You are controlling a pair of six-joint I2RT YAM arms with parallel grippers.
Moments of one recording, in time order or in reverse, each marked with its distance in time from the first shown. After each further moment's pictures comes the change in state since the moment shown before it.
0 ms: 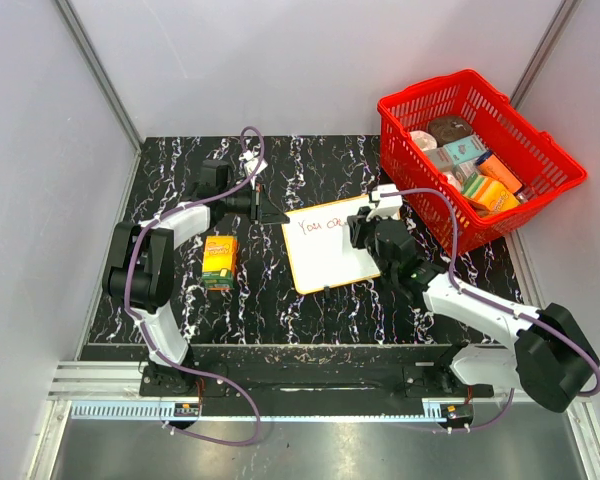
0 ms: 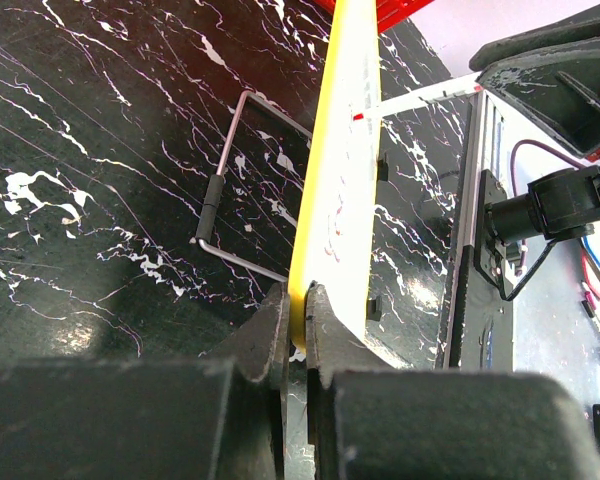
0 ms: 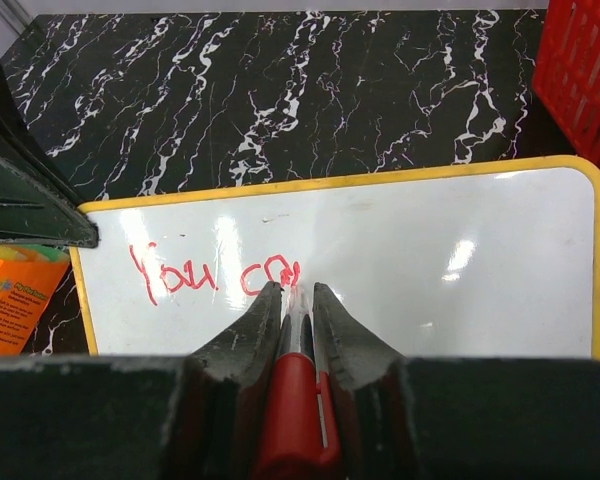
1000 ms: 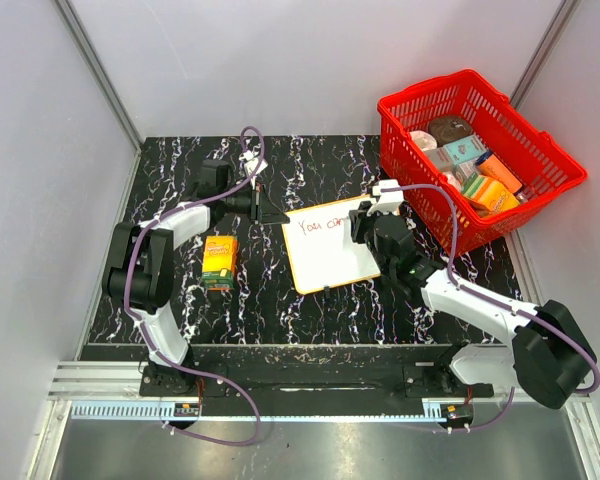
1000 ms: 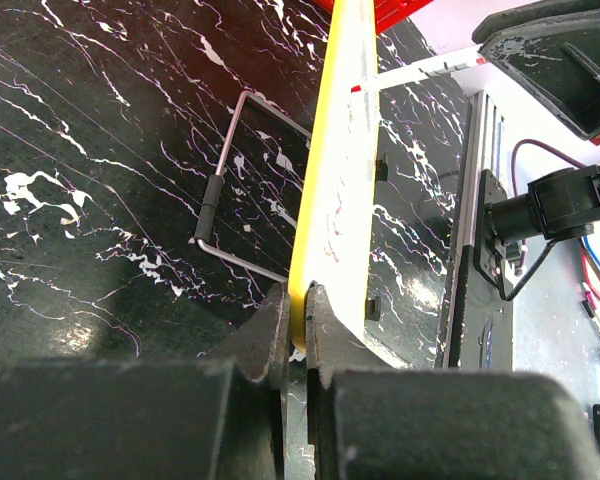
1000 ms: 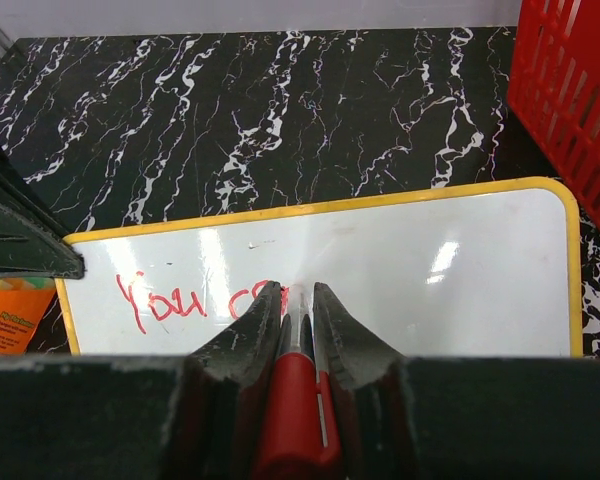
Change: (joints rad) left arm -0.002 -0.005 0.000 -0.004 -0.002 0.001; right arm -0.008 0.025 0.038 -0.003 0.039 -0.006
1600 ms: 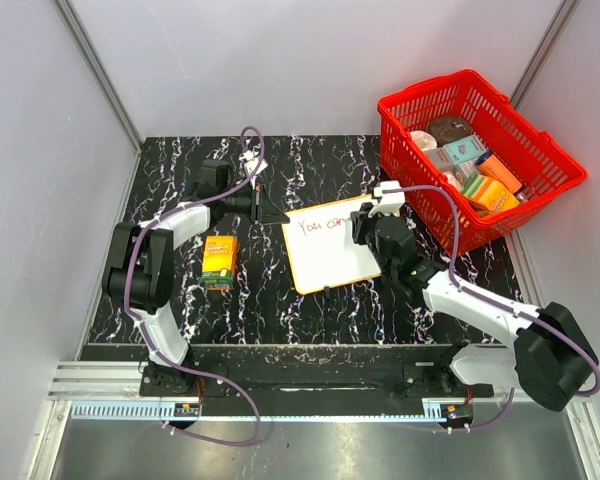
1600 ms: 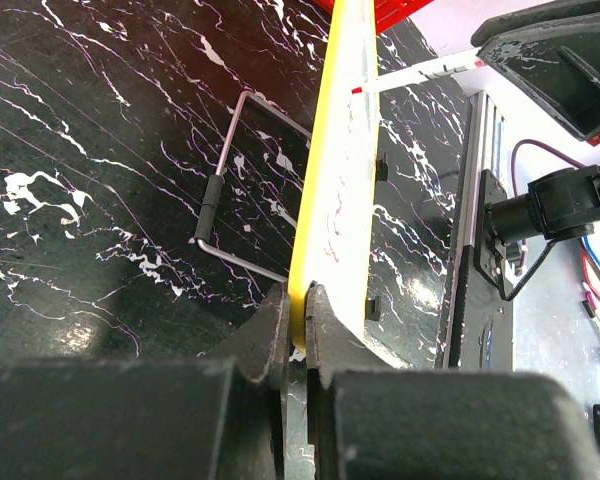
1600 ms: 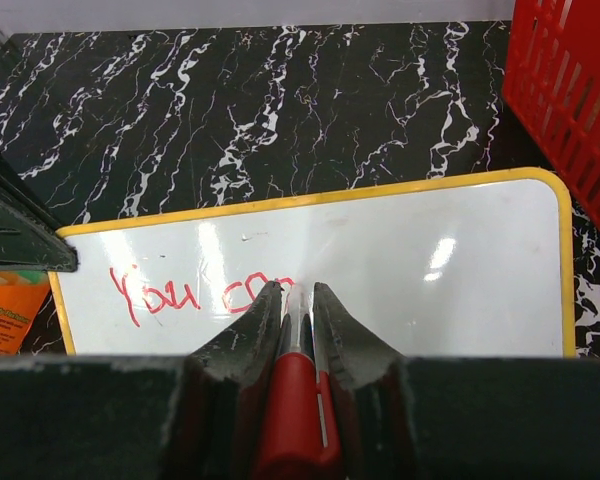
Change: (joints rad) left arm 0.000 0.000 0.000 0.000 -0.001 0.000; right arm -0.002 -0.010 -0.008 -0.006 0.003 0.002
